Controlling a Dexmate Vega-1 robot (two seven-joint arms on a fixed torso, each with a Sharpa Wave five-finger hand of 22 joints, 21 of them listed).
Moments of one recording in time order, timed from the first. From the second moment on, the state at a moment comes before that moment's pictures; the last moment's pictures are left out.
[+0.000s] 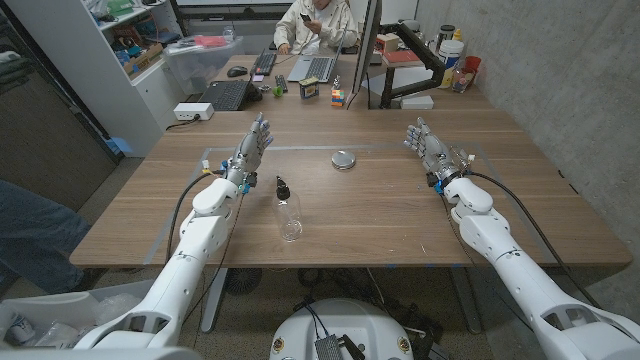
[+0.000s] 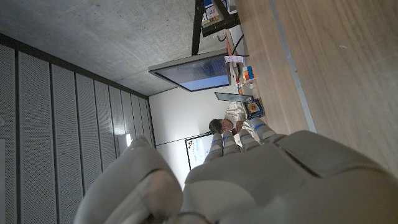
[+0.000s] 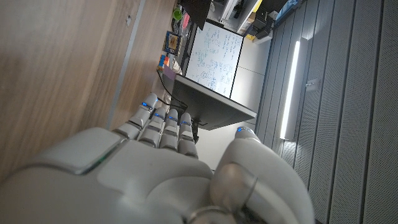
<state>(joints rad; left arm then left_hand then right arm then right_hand) 0.89 0.21 0.00 -1.34 -0.33 -0.15 -0.26 0.34 -0.05 0.15 0.14 0.33 -0.06 0.05 0.19 0.18 -0.08 -0.02 0.20 0.19 -0.14 0.00 0.19 0.18 -0.17 -0.03 0.43 0.17 -0.87 -0.34 -0.17 -1.30 0.46 0.20 0.16 0.36 0.06 0.13 0.10 0.19 0.19 0.08 0.19 0.27 0.17 0.09 0.22 0.18 0.13 0.04 0.20 0.19 0.04 -0.04 0.64 0.17</state>
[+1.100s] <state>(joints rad) 0.89 -0.01 -0.23 -1.36 -0.07 -0.09 -0.44 0.34 -0.04 0.15 0.14 0.33 -0.06 0.05 0.19 0.18 -0.08 -0.02 0.20 0.19 -0.14 0.00 0.19 0.18 -0.17 -0.03 0.41 0.17 -0.85 -0.27 -0.06 -1.31 0.27 0.08 0.25 0.36 0.06 0.14 0.09 0.19 0.20 0.08 0.19 0.25 0.18 0.08 0.22 0.18 0.14 0.04 0.20 0.19 0.05 -0.03 0.63 0.17</state>
